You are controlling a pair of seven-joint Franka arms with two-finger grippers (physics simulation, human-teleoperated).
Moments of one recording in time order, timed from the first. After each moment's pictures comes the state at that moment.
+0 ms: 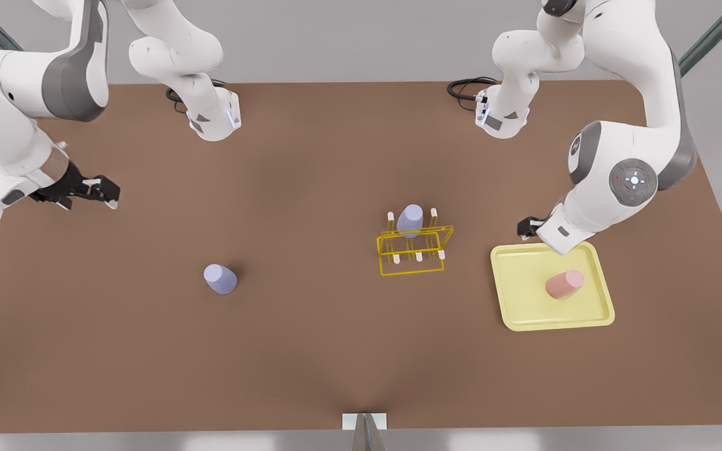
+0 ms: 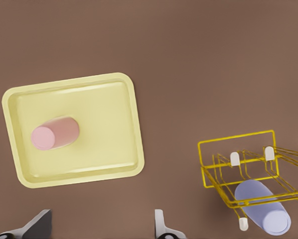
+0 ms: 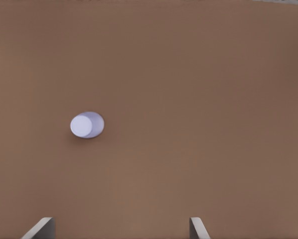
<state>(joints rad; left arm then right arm) -0.08 0.21 -0.12 -1.56 0.04 1.67 -0.12 0.12 -0.01 -0.13 -1.59 -0.07 1.57 -0.05</state>
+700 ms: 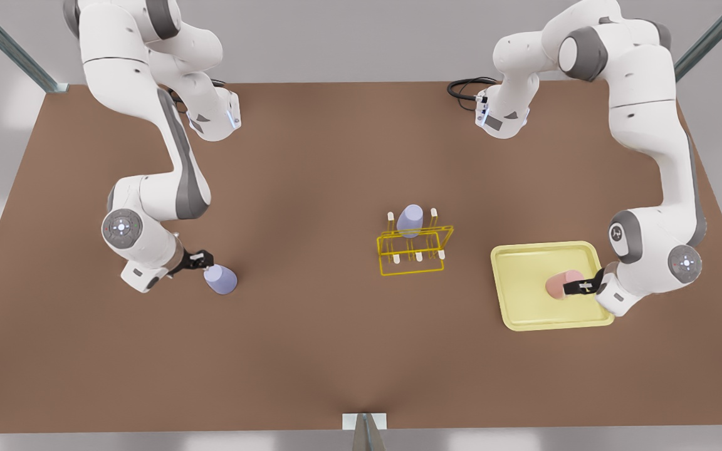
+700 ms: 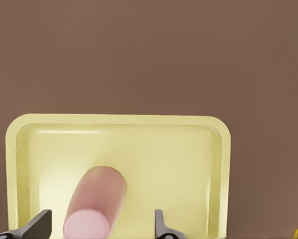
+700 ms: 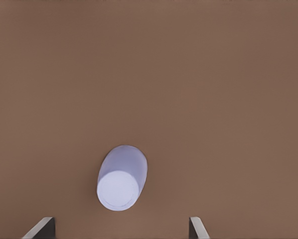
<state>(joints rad) 0.12 0.53 0.00 -1.62 -0.07 2.07 0.09 0.27 0.32 -0.11 -1.78 0.01 2.07 -0.05</state>
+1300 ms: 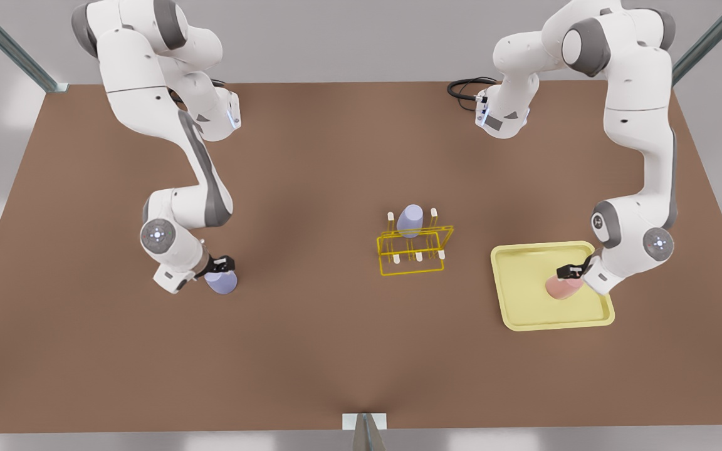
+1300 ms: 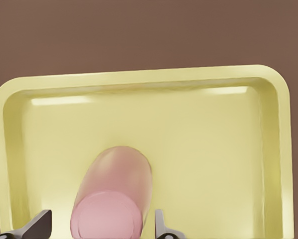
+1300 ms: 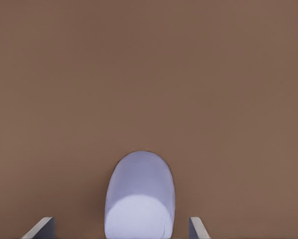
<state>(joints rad) 0.12 0.49 0.04 -1.90 -0.07 2.34 0.22 0.30 0.39 -0.12 -1.94 0.05 2.30 -0.02</state>
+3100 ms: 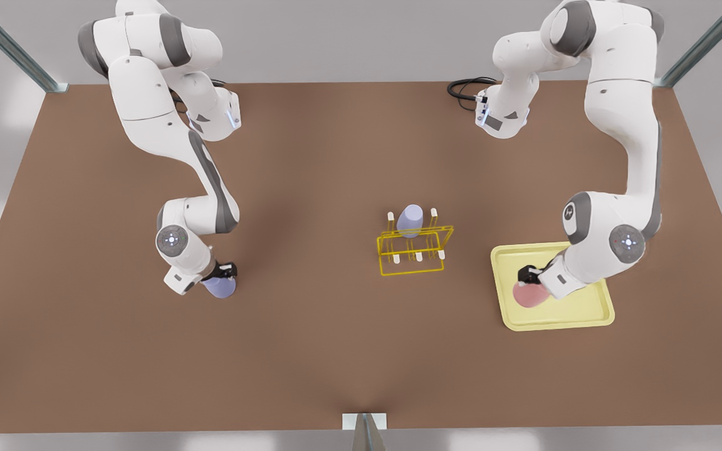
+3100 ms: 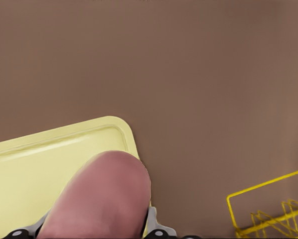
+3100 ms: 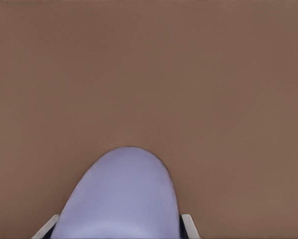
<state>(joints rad) 0.08 0.43 -0.23 -1.68 -0.02 2.10 0.11 0.29 0.50 -0.12 -2.01 0.04 2.50 0.01</state>
